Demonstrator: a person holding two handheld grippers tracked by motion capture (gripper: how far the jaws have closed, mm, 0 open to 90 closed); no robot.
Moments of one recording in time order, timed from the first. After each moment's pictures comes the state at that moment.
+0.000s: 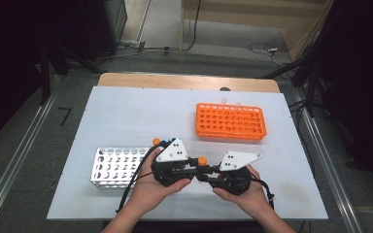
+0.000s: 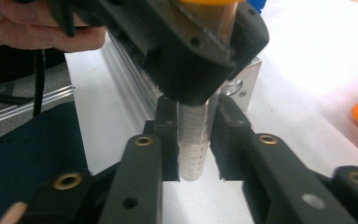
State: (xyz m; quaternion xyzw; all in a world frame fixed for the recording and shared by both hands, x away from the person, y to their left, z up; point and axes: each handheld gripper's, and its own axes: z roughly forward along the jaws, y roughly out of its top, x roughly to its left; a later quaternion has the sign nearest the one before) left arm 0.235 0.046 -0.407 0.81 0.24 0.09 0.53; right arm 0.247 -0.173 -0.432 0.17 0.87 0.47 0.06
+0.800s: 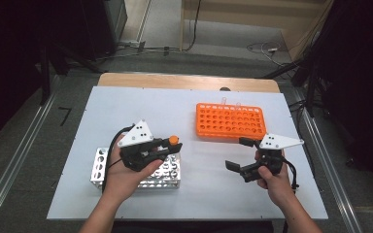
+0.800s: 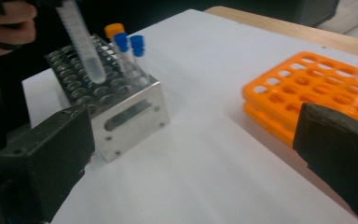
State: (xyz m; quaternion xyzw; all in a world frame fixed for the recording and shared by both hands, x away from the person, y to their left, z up) left arm 0.244 0.117 -0.379 0.76 0.29 0.14 0.56; right arm 0.292 -0.256 -0.420 0.26 0.81 0.53 0.08
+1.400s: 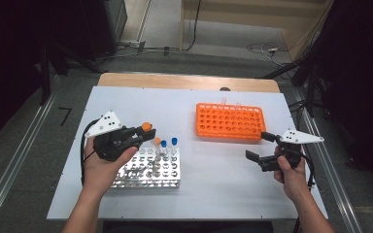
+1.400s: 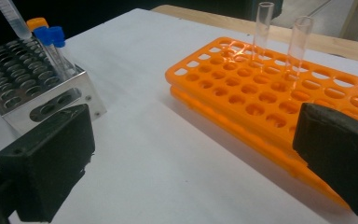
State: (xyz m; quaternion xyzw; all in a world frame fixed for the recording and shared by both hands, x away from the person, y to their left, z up) left arm 0.252 0.172 -0.378 0.73 0.35 0.18 0.56; right arm 0.314 -0.309 -0.432 0.31 0.79 0.52 0.13
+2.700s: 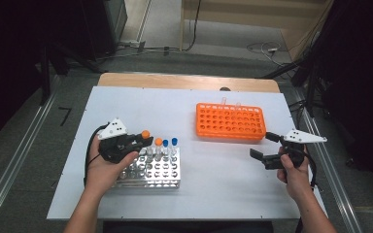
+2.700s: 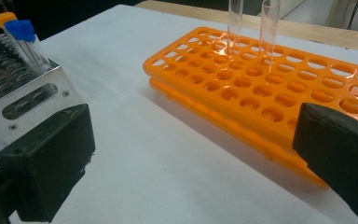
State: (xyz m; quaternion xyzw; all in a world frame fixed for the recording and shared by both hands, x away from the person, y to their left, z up) left arm 0.272 0.173 -0.428 0.76 0.37 0.16 0.51; right arm 0.322 -0.322 -0.442 0.33 0.78 0.51 0.13
